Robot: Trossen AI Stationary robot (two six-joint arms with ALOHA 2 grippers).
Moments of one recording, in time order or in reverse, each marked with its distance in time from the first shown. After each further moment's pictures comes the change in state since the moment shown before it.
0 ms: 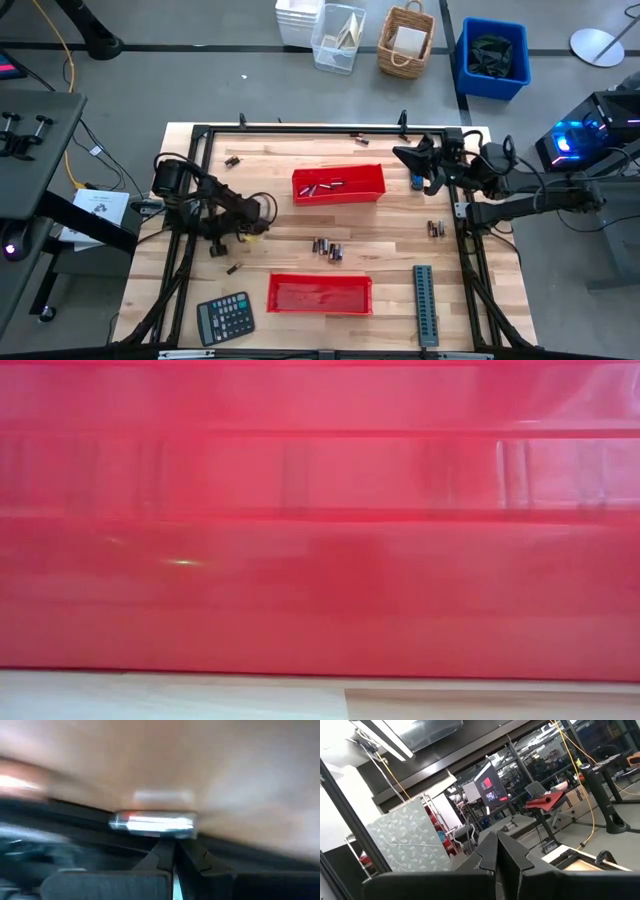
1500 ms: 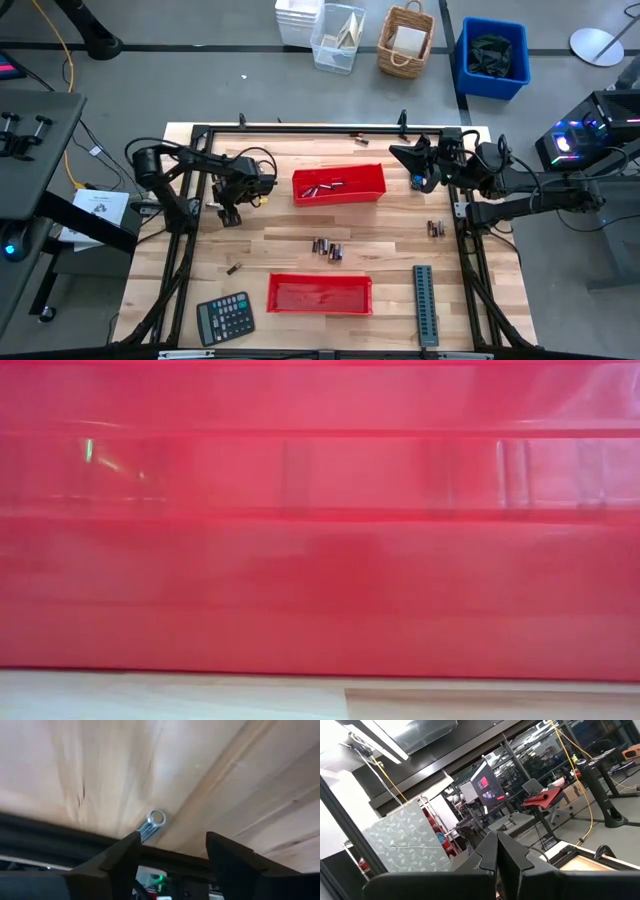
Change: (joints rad) left arm 0.390 -0.202 0.132 -0.035 -0.192 0.327; right arm -0.015 0.020 0.000 0.008 0.010 0.041
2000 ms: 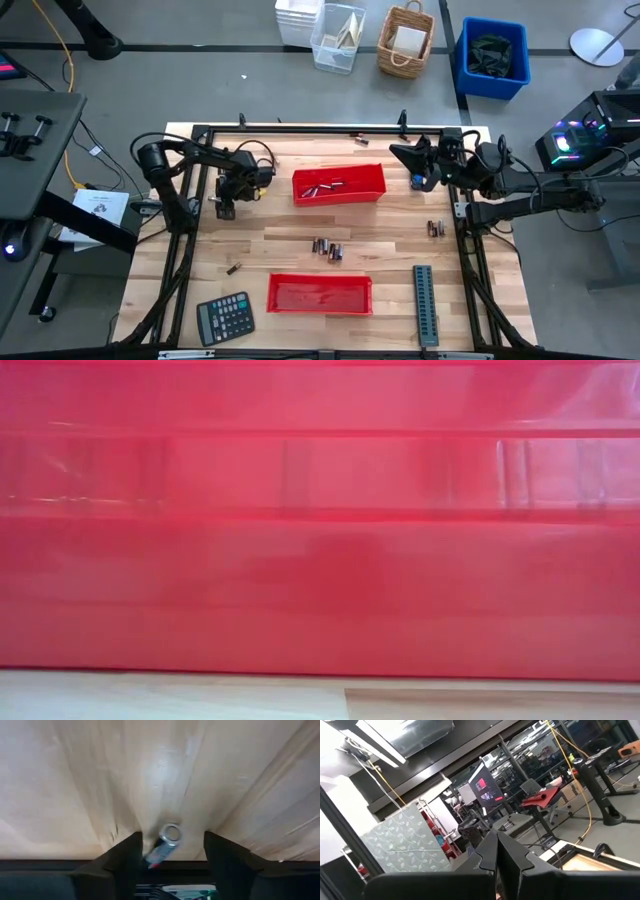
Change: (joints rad) left arm 0.110 0.055 -0.022 0.105 -0.071 0.346; right arm 0.009 0.000 0.000 0.000 0.015 0.025
